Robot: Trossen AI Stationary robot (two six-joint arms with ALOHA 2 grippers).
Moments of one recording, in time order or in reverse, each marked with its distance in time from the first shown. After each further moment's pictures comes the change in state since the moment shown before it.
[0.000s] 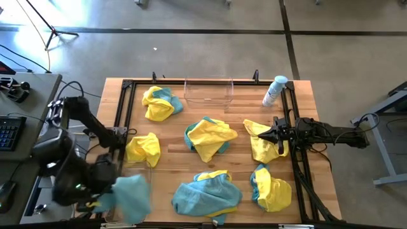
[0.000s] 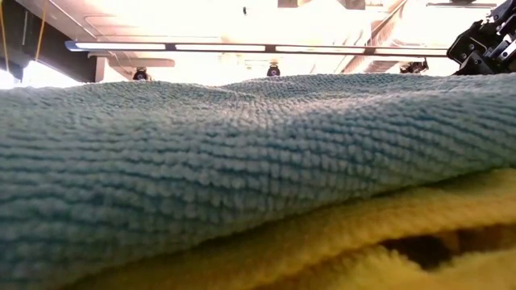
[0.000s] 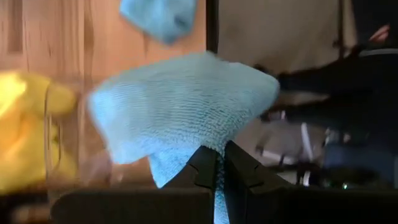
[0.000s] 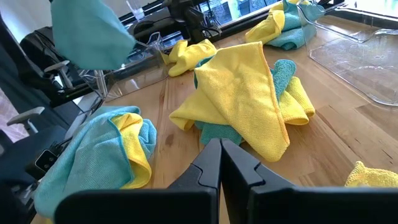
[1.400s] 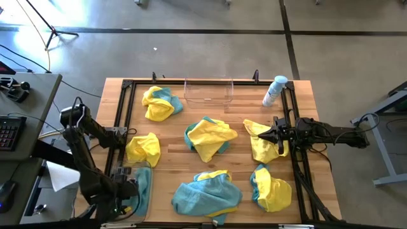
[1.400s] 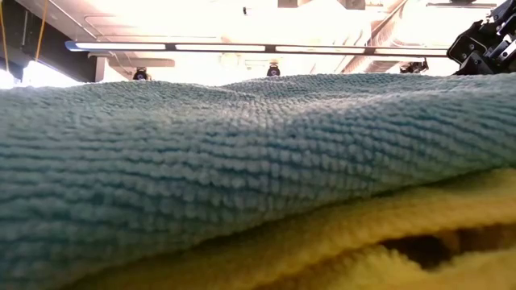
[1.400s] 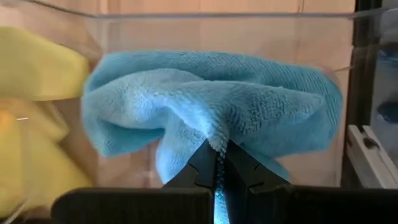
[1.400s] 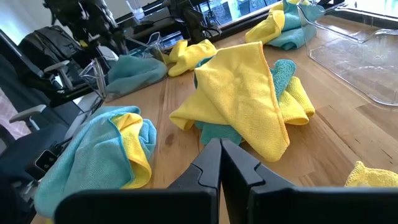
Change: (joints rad) left arm -0.038 0.128 -0.722 0.512 -0.105 -0.029; right arm 0.000 0.000 0.000 0.000 0.000 0.000
